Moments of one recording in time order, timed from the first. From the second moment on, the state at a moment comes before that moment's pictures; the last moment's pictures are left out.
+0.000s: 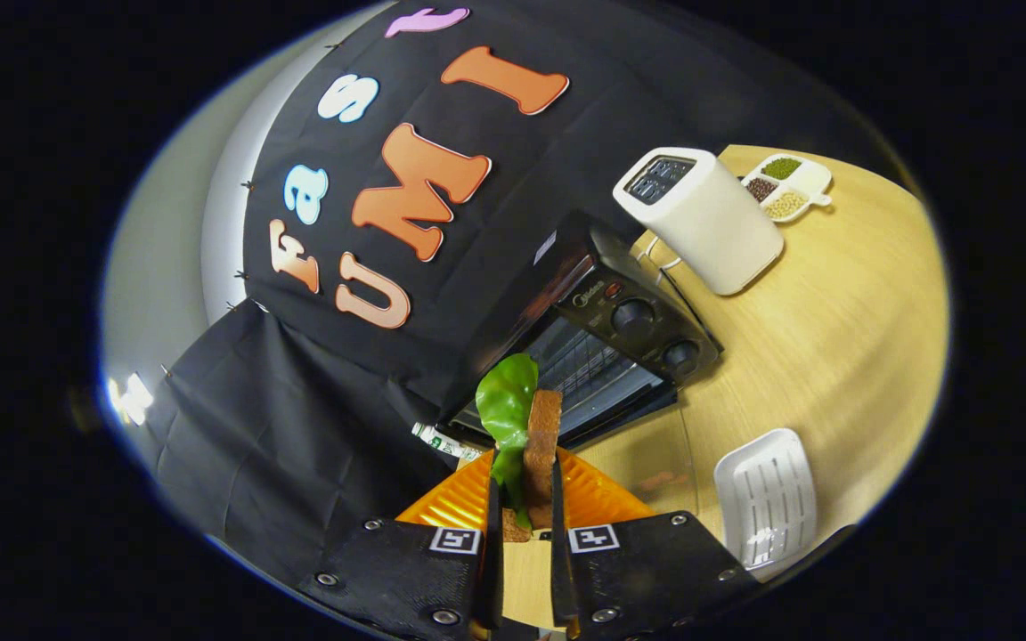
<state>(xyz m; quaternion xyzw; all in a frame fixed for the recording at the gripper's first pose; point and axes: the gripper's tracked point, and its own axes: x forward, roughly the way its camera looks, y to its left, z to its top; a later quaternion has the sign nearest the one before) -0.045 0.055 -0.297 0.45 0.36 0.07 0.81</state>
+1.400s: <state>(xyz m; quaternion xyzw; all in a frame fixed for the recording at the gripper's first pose) 0.091 0.096 -0.398 0.56 0.26 -0.05 0.78</state>
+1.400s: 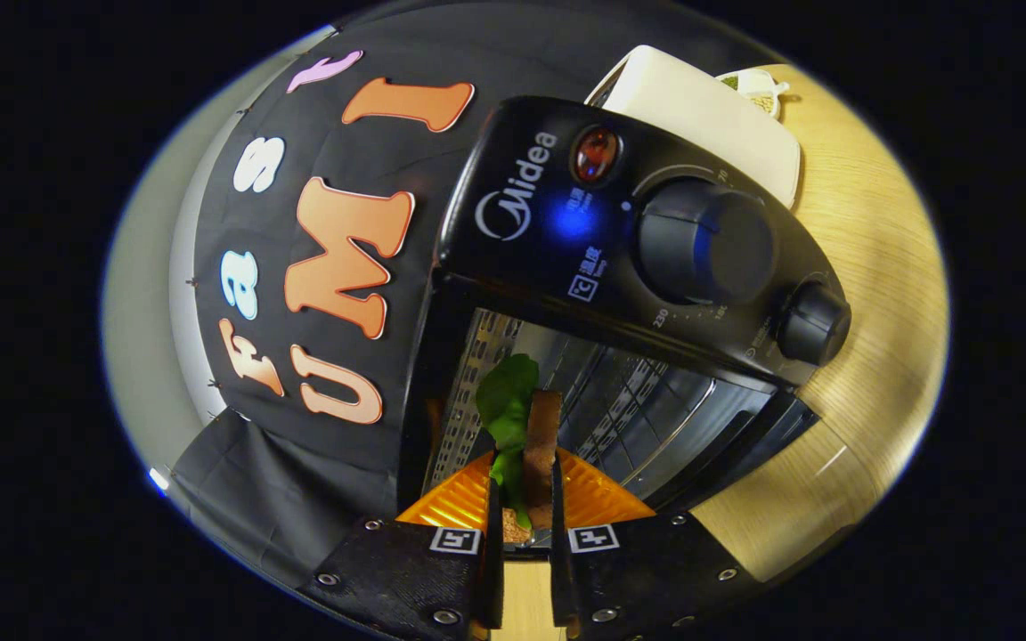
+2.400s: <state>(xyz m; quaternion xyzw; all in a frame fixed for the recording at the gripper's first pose) 0.092 0.088 -0.399 0.23 0.27 -0.10 0.93</state>
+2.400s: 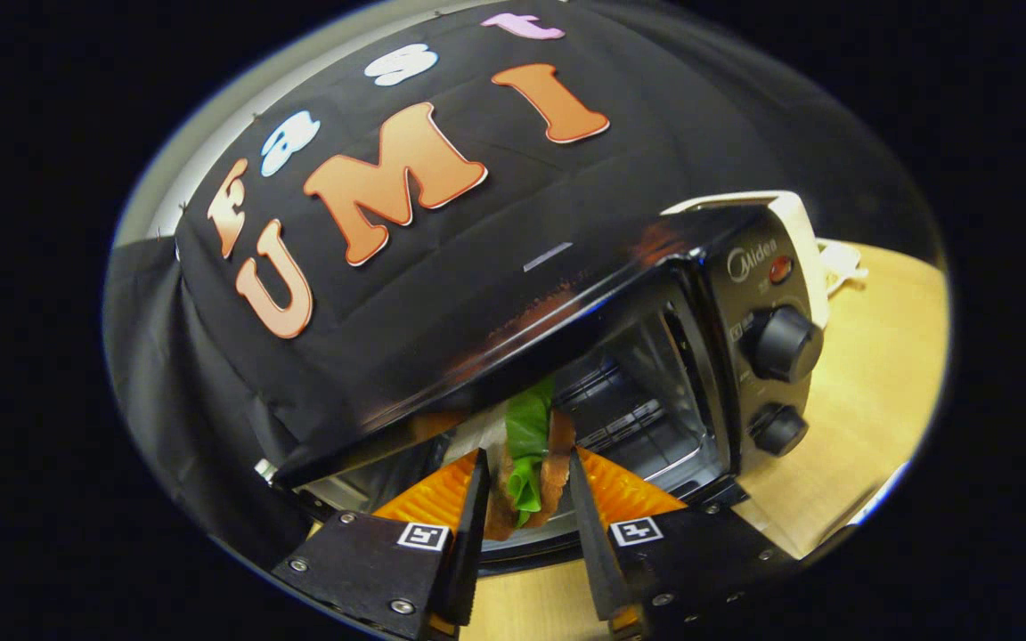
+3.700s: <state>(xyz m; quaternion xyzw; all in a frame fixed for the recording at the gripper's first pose) -0.102 0.115 -0.368 0.08 0.38 0.03 0.92</state>
